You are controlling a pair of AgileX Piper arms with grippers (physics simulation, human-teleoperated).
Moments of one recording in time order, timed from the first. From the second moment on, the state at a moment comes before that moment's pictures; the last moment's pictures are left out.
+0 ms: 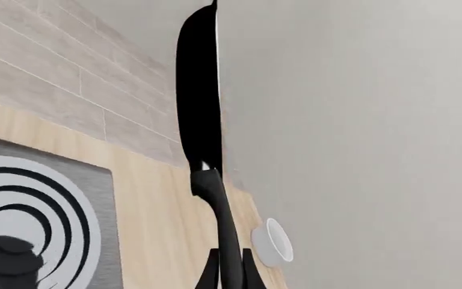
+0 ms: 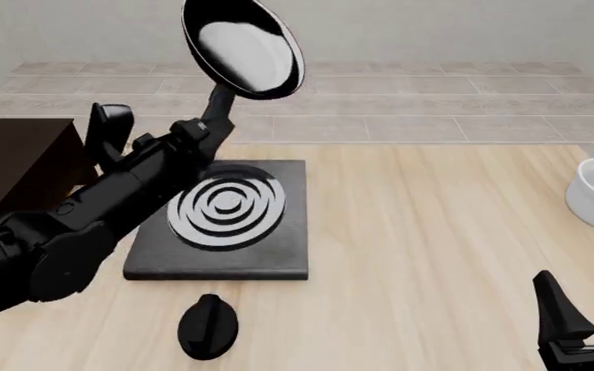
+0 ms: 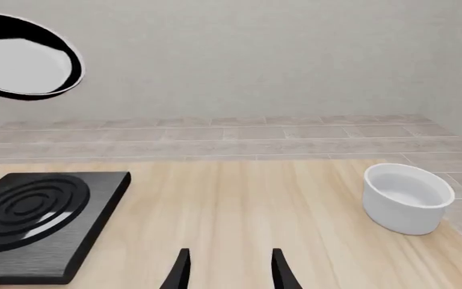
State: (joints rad) left arm -0.55 1.24 -0.70 -0.44 -0.85; right arm 0.01 0.06 0.00 -0.04 0.03
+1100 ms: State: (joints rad) left arm -0.02 0.93 -0.42 -0.51 -1.23; right arm 0.02 0.07 0.00 -0.04 0.02
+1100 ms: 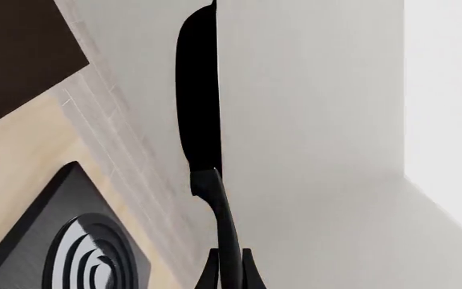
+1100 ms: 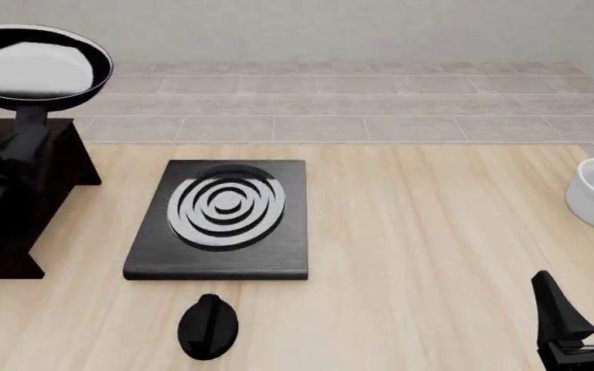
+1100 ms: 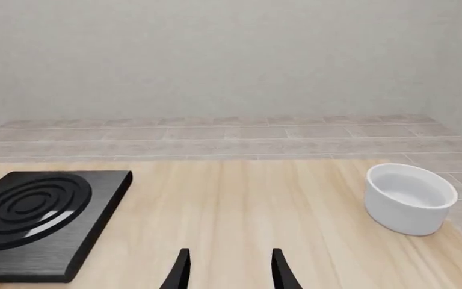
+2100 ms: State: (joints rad) left arm 0.12 0.78 -0.28 -0.54 -1.37; right arm 0.03 0.06 0.00 -0.03 0.02
